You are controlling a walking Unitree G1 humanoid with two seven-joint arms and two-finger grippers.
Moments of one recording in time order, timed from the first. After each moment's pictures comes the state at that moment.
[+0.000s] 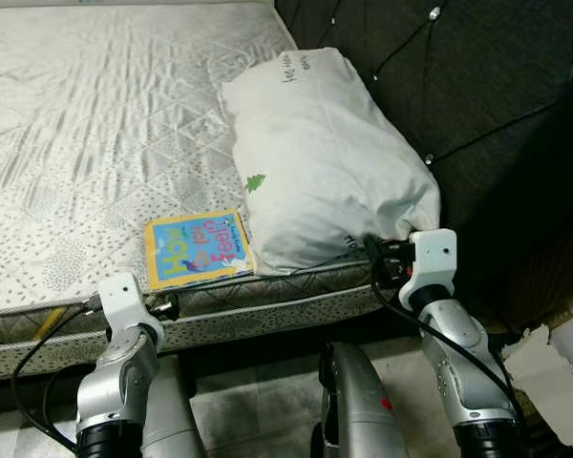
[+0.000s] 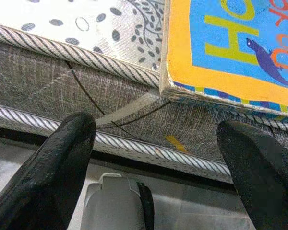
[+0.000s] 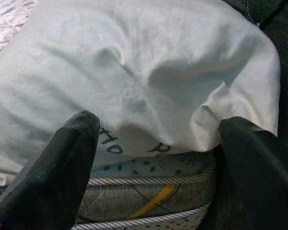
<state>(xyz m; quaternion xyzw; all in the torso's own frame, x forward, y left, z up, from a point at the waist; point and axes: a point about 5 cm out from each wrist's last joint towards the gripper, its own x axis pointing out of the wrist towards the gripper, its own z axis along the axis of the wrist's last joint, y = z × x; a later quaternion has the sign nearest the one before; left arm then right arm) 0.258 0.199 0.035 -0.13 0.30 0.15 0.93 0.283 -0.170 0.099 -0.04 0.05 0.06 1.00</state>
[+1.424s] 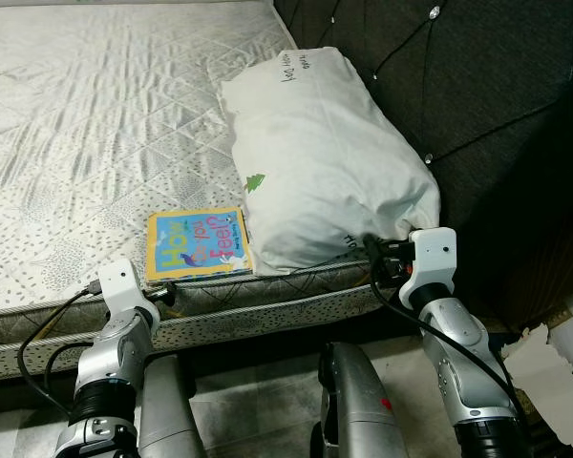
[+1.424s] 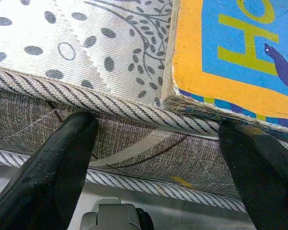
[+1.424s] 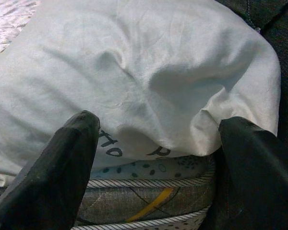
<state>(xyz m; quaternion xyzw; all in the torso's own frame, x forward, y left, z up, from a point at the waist) 0.288 0.220 0.025 -0.13 0.29 0.15 0.94 0.284 -0.170 0.101 -0.04 0.04 0.06 1.00</state>
